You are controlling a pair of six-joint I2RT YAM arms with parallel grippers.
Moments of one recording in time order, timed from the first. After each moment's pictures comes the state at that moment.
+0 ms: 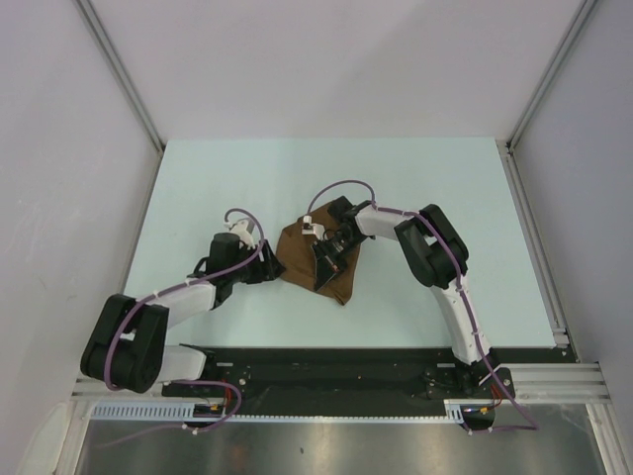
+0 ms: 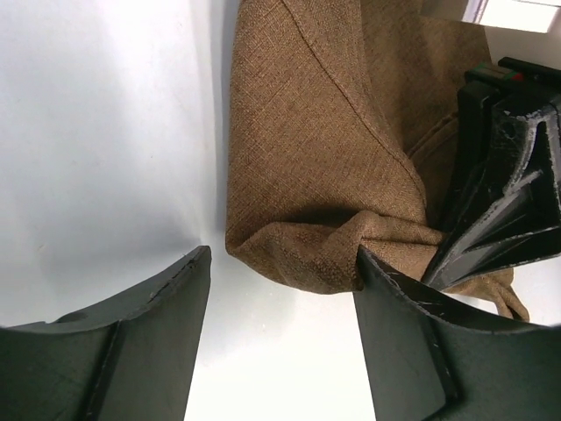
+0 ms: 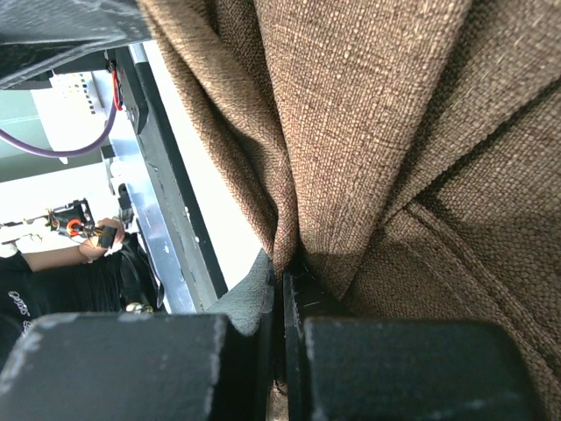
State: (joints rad) left arm -0.28 1.30 0.41 0.21 0.26 -0.46; right arm 0.62 2.31 1.60 -0.72 -1.01 -0.08
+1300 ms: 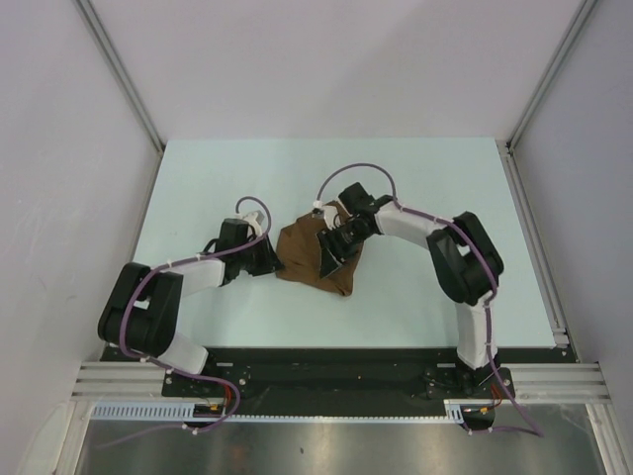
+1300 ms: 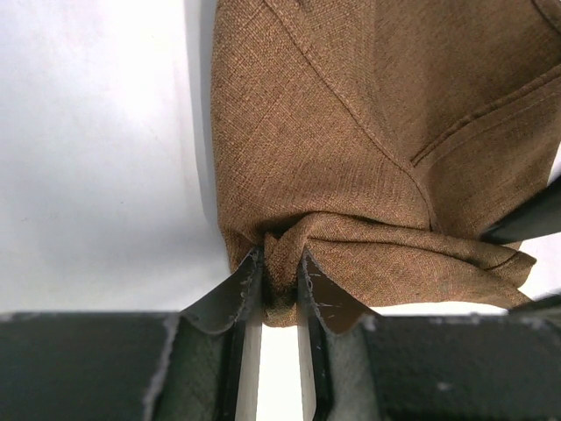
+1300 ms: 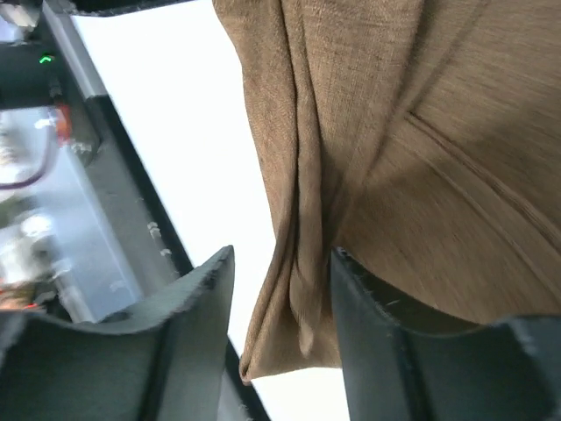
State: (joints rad) left arm -0.27 1.51 0.59 0.10 0.33 -0.46; right arm 0.61 2.08 1.47 -0.62 -0.80 0.00
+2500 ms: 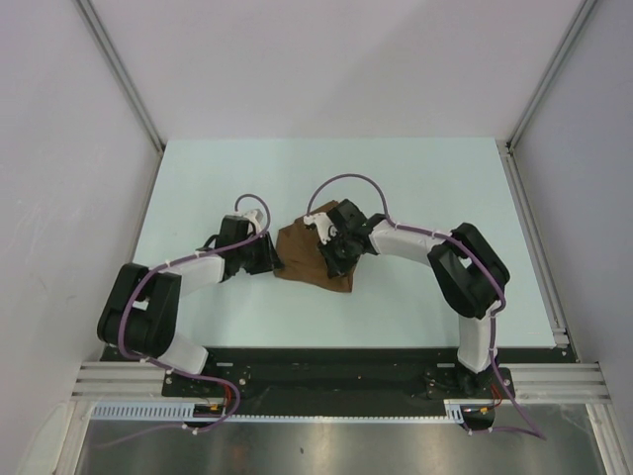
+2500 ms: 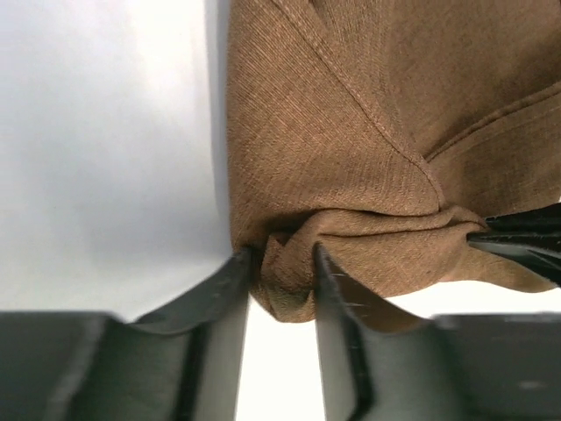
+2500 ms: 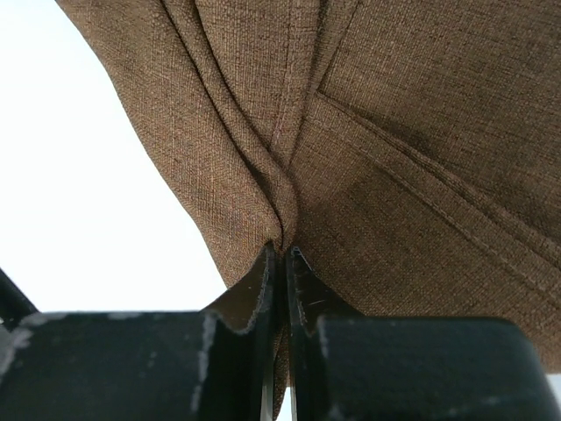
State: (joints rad) left arm -0.27 1.52 0.64 0.00 0.30 -0.45; right arm 0.73 1.93 1.28 -0.41 -0.31 -0.05
